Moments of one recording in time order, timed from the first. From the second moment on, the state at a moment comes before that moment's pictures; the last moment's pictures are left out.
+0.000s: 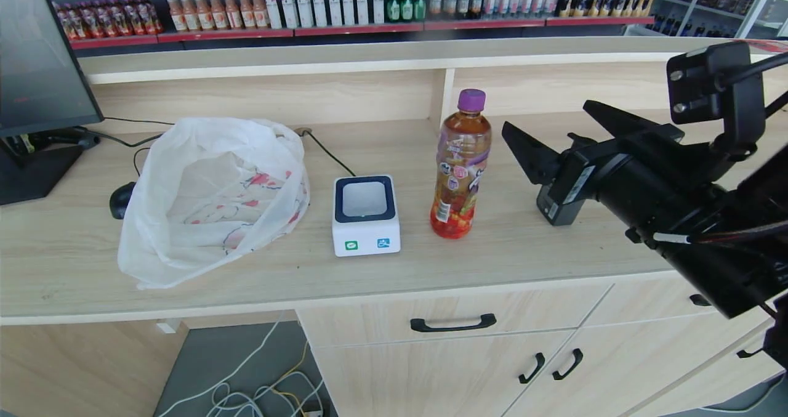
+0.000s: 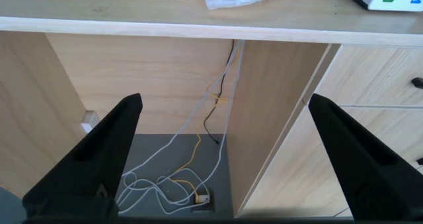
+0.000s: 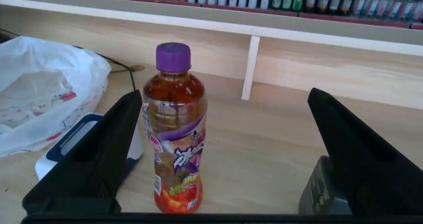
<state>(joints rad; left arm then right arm) 0.00 0.00 0.00 0.00 0.00 0.00 0.64 1.56 -0.72 -1.18 -0.27 -0.22</state>
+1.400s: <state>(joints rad) 0.00 0.00 0.00 0.00 0.00 0.00 0.62 1.89 -0.70 -1.46 -0.27 -0.15</state>
